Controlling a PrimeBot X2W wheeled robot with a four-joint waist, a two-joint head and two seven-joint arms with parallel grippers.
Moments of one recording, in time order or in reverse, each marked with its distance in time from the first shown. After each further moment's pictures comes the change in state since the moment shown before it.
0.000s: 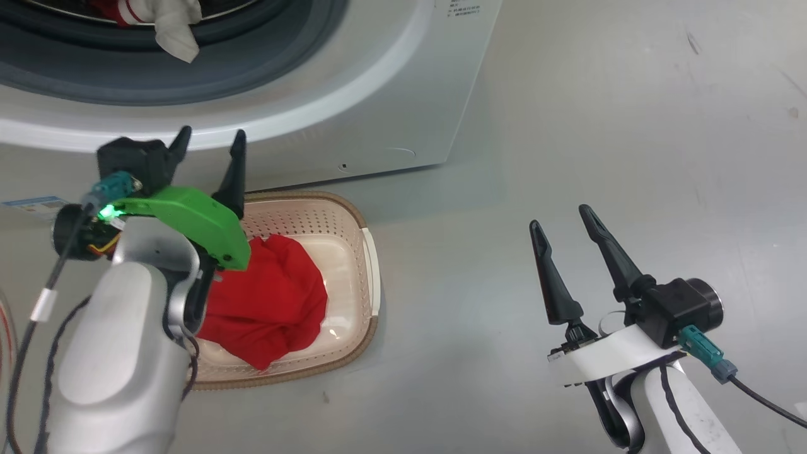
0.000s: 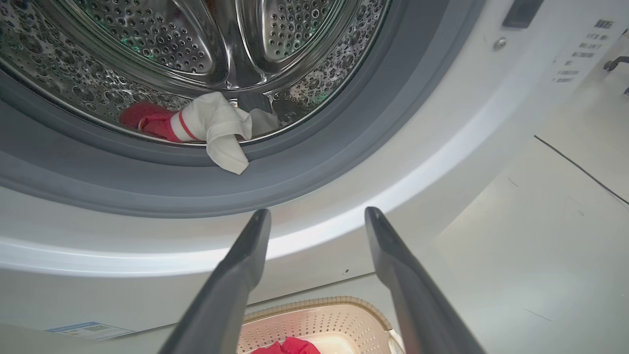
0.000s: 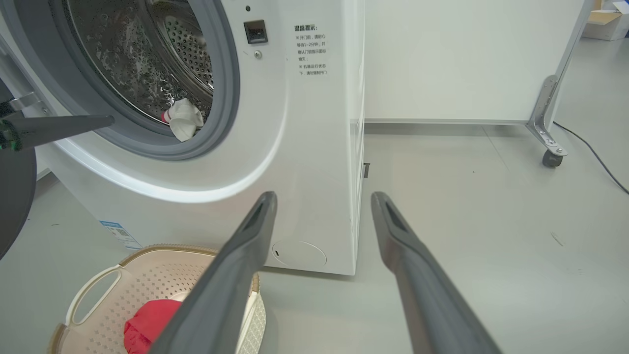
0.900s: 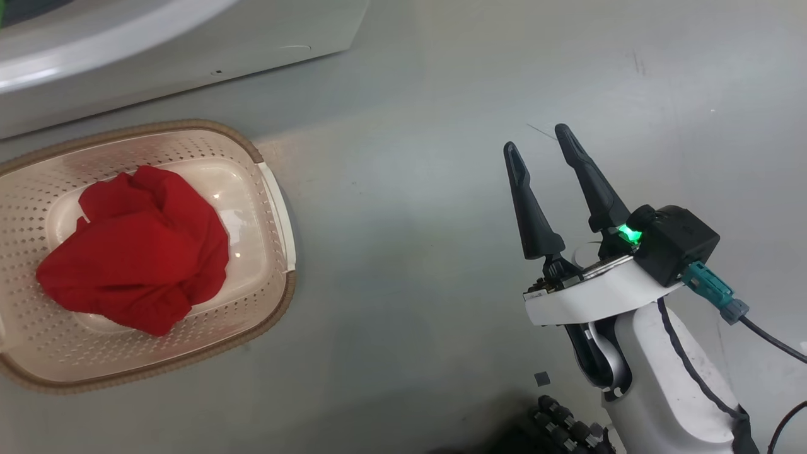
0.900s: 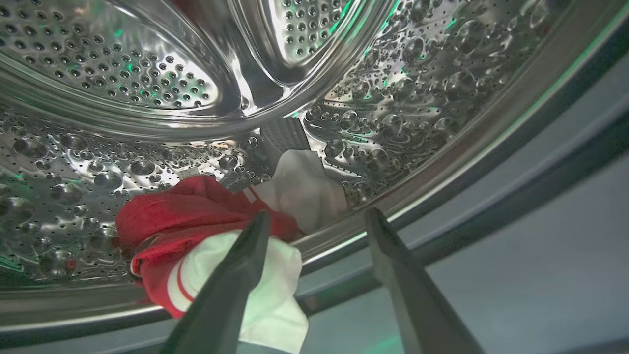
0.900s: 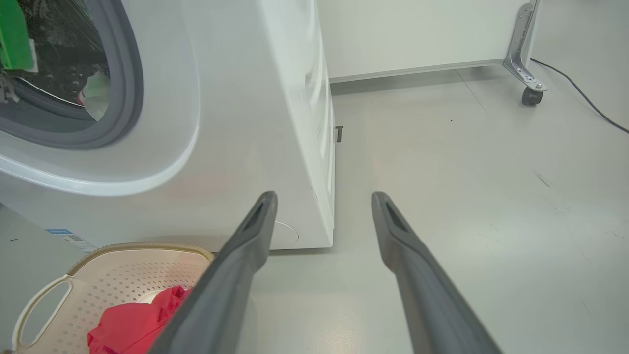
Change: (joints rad) left arm -0.578 0.277 0.054 0.058 0.107 -0.013 0.390; right arm -0.197 -0.001 0.102 -0.025 0.149 0.027 0.000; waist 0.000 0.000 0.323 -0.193
